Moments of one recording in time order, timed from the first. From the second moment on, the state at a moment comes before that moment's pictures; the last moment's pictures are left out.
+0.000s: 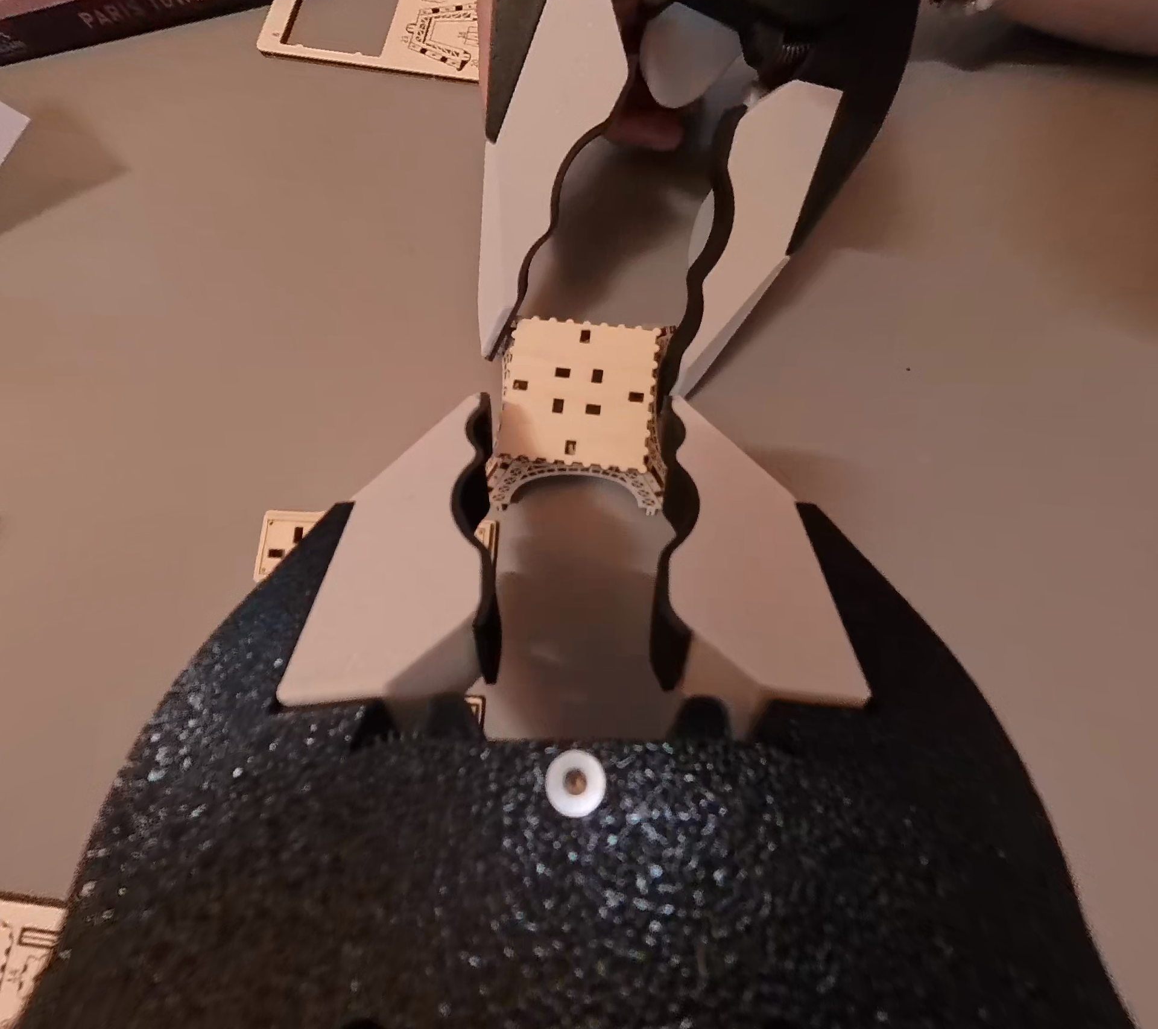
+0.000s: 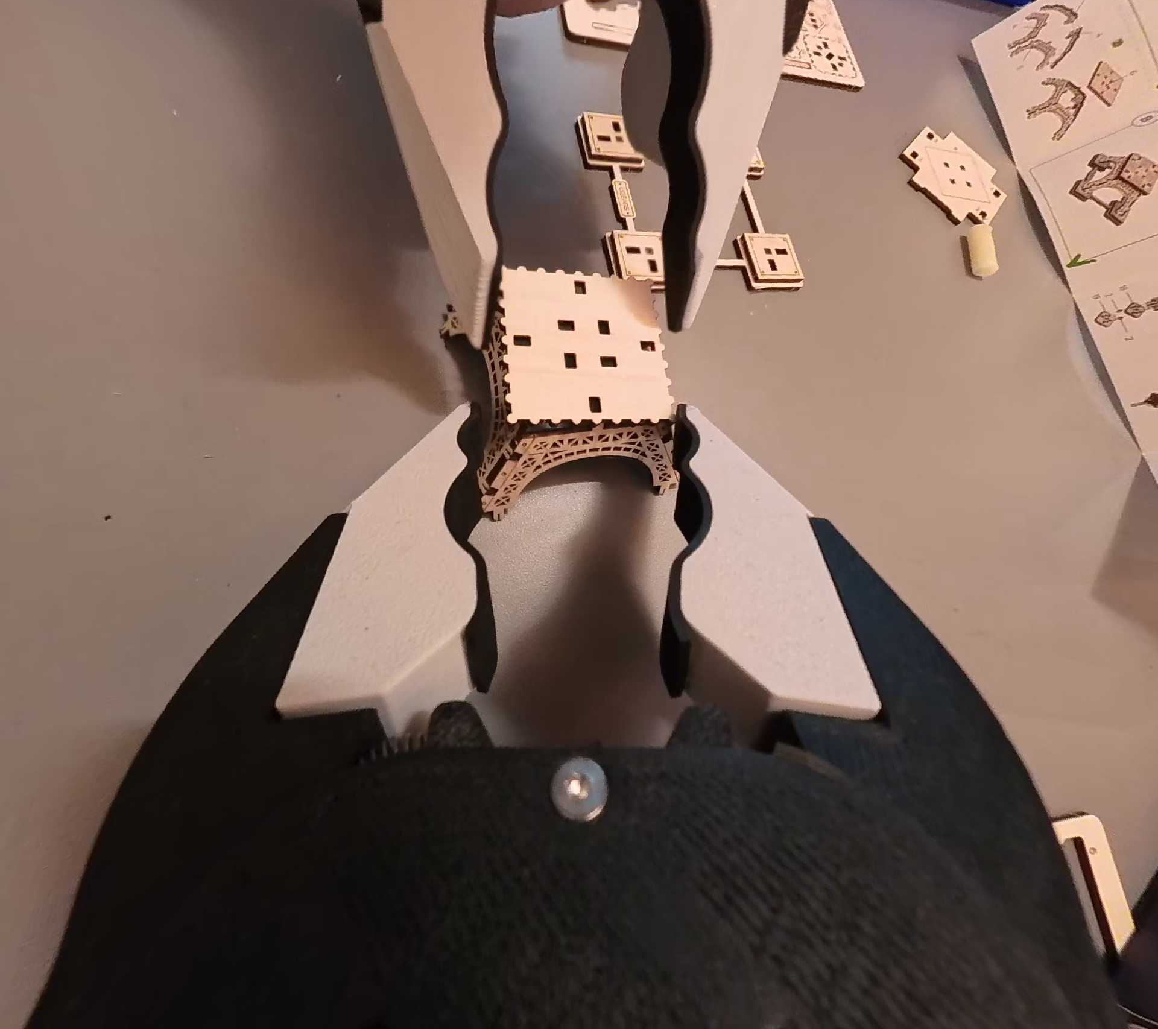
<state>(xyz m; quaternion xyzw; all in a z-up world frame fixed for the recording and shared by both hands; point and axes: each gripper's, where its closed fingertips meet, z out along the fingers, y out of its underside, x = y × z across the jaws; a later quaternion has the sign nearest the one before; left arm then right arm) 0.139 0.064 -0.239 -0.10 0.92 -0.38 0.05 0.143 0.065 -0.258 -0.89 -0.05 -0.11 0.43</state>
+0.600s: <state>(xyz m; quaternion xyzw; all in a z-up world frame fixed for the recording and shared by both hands) 0.140 0.064 -0.234 -0.13 0.90 -0.42 0.03 0.143 0.065 -0.258 -0.89 -0.05 -0.11 0.43</state>
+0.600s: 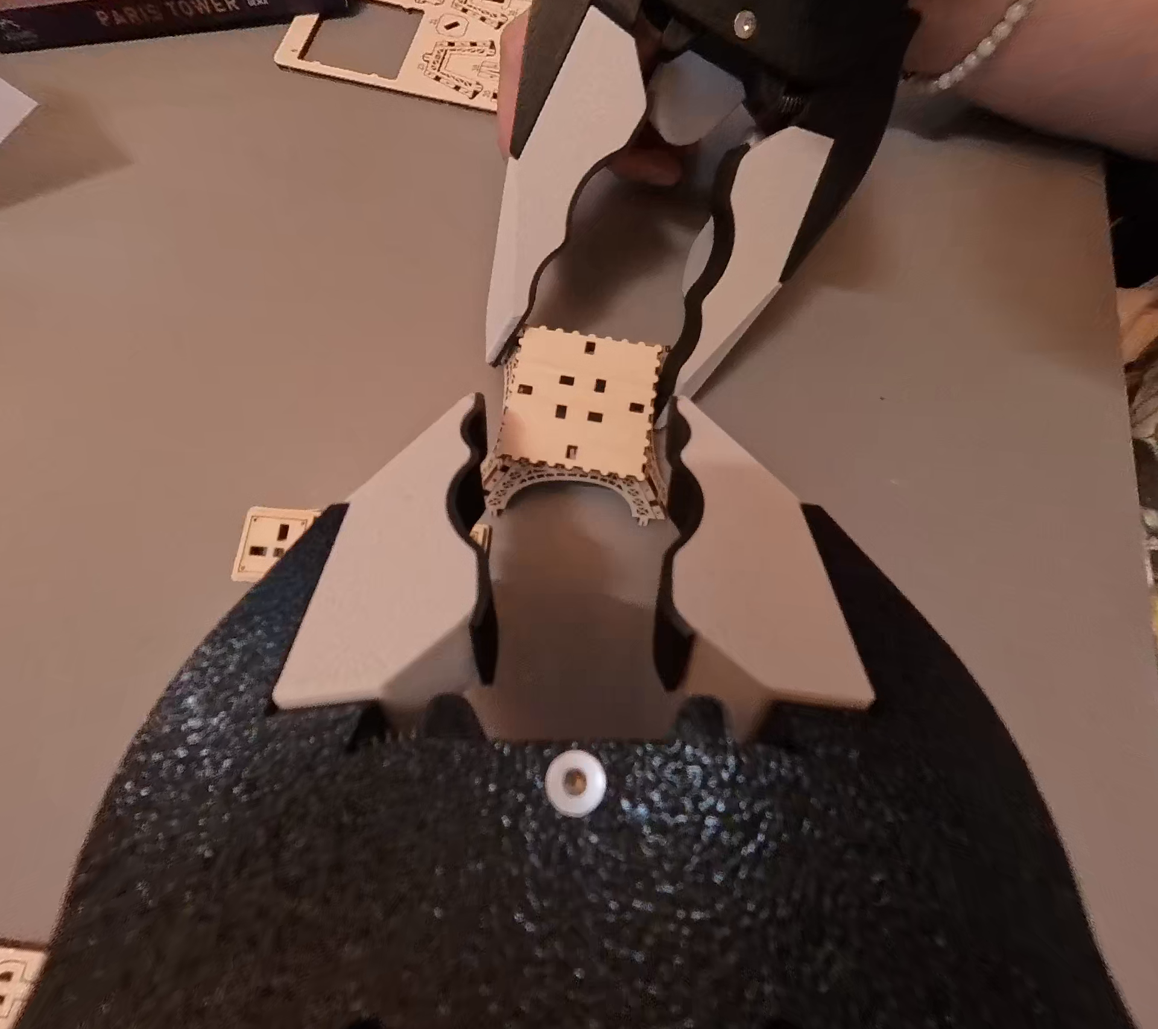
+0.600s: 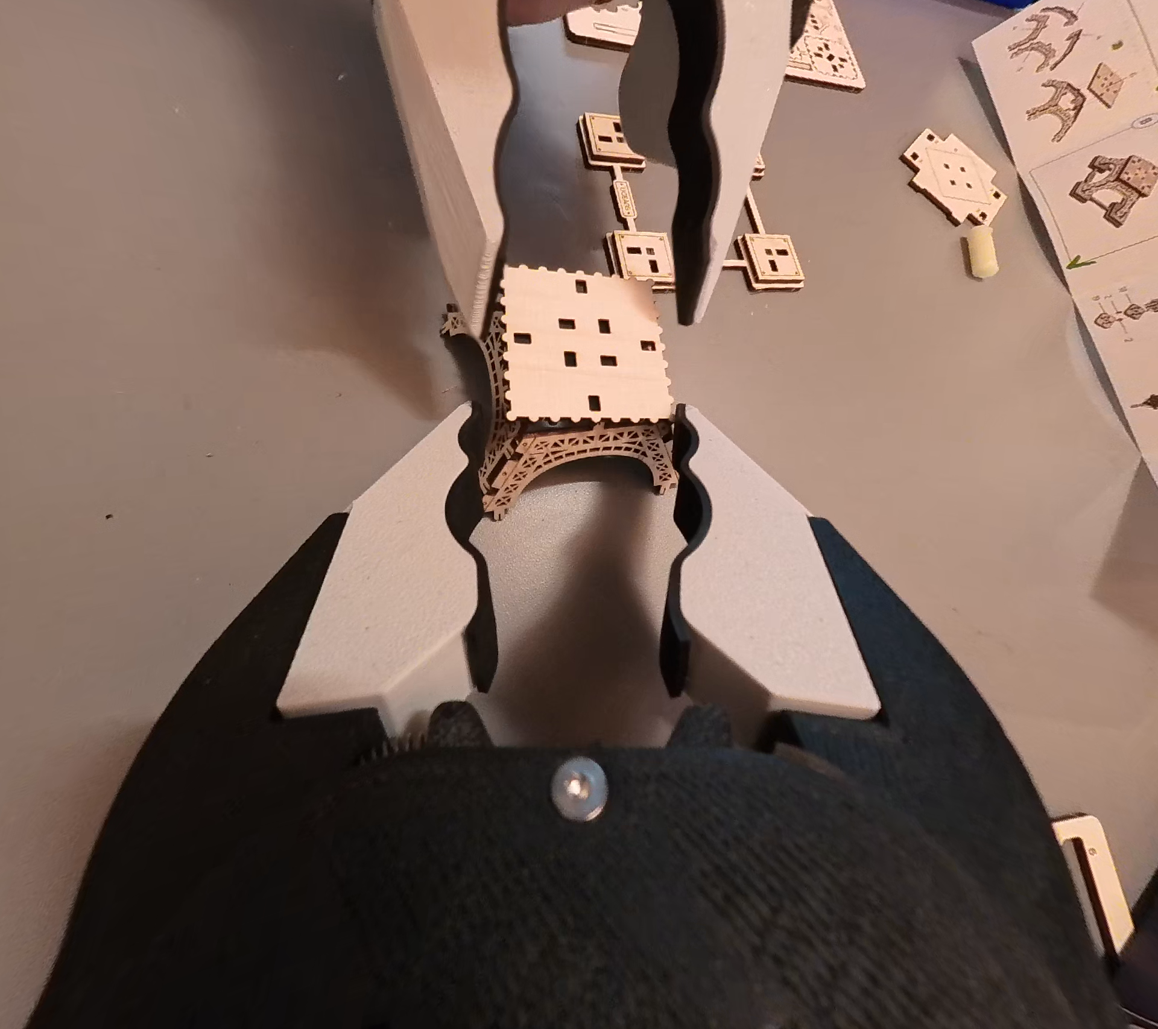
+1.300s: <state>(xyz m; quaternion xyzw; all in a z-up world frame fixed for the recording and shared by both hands) 0.140 0.060 -0.241 -0.14 0.91 -0.39 0.07 0.144 0.065 -0.258 -0.89 -0.05 -0.11 0.43</state>
